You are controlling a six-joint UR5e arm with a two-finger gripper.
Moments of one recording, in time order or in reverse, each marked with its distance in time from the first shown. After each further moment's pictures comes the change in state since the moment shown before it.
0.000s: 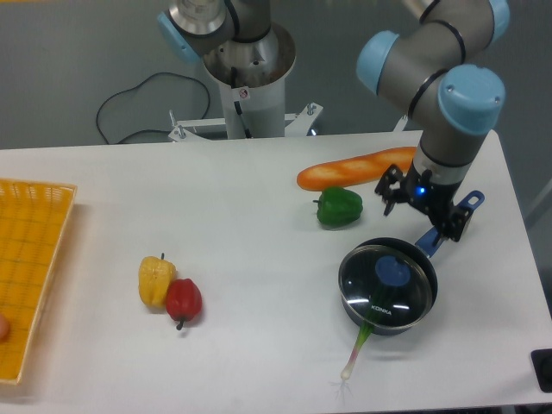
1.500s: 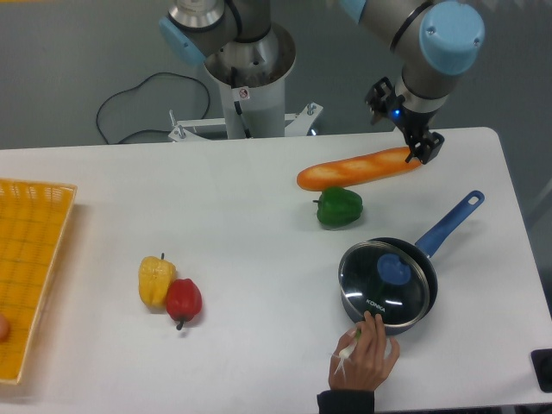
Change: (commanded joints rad) arm 0.028 0.158 -0.115 -0.213 0.097 0.054
